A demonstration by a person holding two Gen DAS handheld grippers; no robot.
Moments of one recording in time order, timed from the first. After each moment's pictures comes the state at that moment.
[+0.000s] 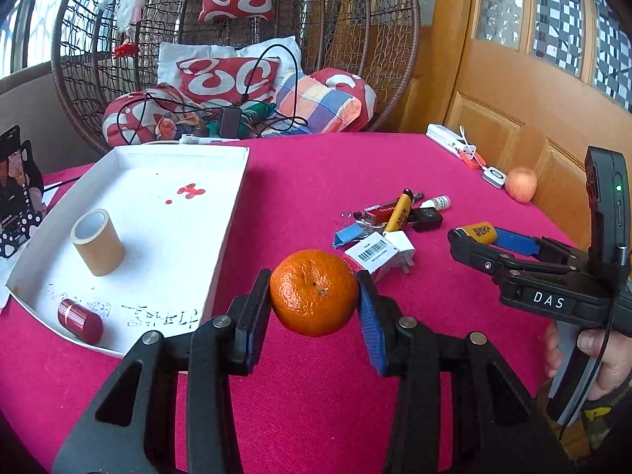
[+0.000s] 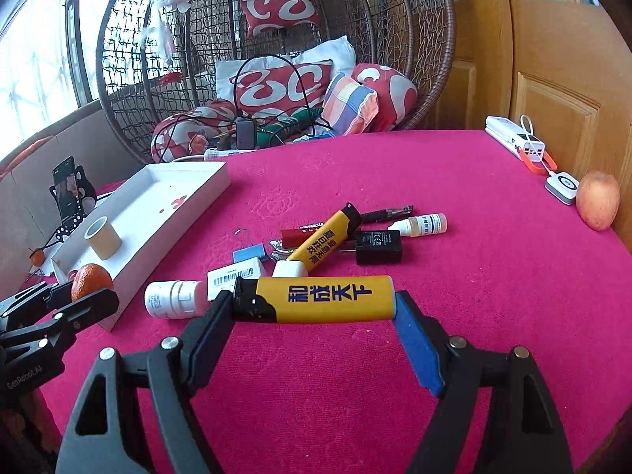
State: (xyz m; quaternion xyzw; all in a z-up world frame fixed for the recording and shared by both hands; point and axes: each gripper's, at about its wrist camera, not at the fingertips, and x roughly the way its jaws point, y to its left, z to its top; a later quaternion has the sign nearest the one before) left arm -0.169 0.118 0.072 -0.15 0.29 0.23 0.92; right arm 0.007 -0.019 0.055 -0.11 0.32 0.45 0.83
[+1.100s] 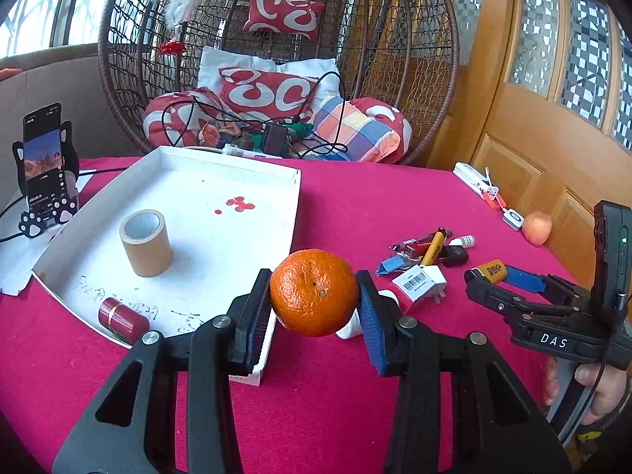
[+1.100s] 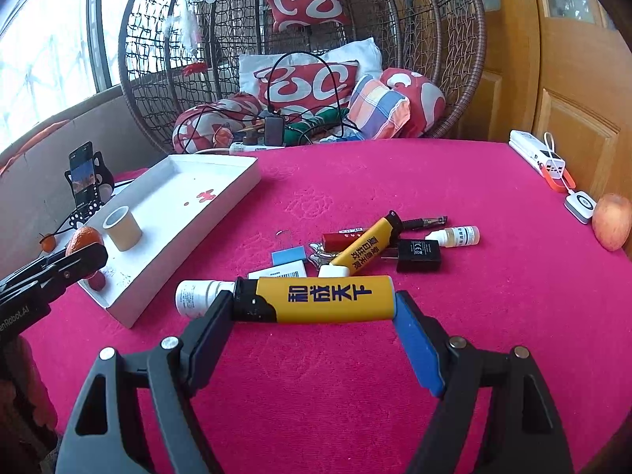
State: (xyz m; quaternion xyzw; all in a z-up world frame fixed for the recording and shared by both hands) left arm -0.207 0.151 0.081 -0.19 0.25 0.27 0.91; right arm -0.015 0.003 0.061 -0.13 0.31 0.48 0.81
